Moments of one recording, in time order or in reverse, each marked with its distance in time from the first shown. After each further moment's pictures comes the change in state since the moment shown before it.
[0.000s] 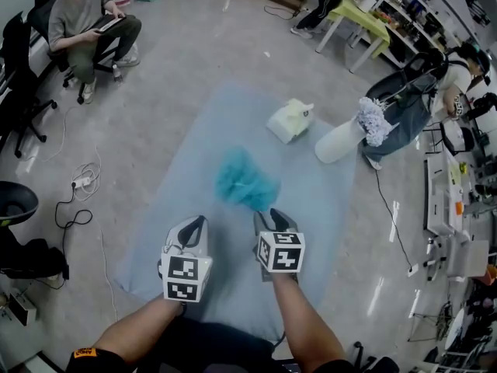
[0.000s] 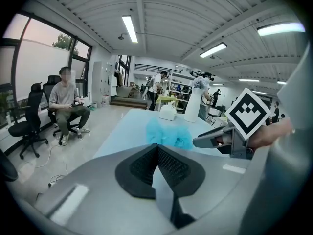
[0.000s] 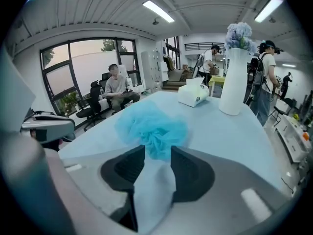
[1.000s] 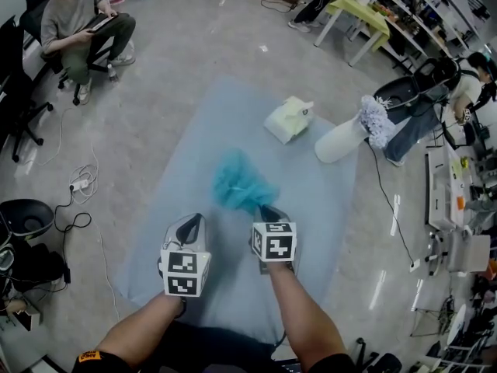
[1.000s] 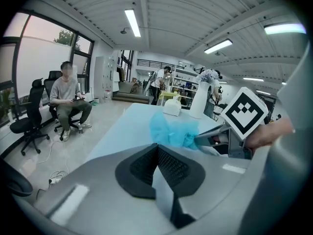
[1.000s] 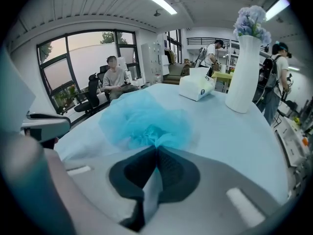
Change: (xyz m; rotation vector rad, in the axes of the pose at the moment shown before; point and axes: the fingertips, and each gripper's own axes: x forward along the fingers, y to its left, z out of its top) left arm 0.033 0.015 -0.012 -0.034 0.051 0.020; right arm 0.045 -0.007 -0.002 -0.026 0.076 -0.004
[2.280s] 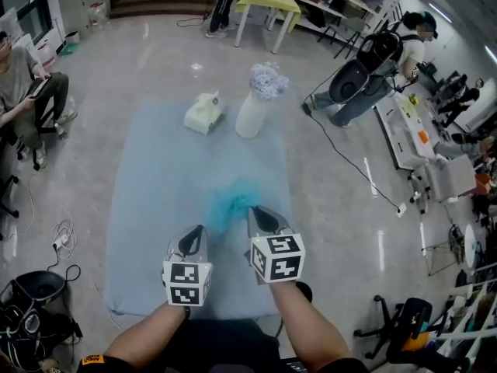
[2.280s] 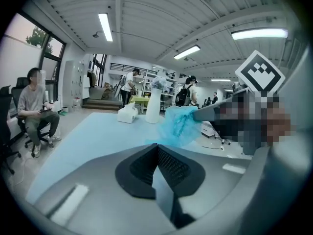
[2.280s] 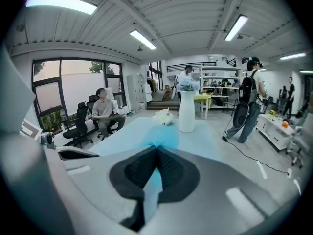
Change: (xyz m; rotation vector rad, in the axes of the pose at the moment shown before) left arm -0.059 -0.151 0.009 0.152 -0.060 -0.293; right arm -0.214 -0.037 -0.006 0.152 -0.321 -0.163
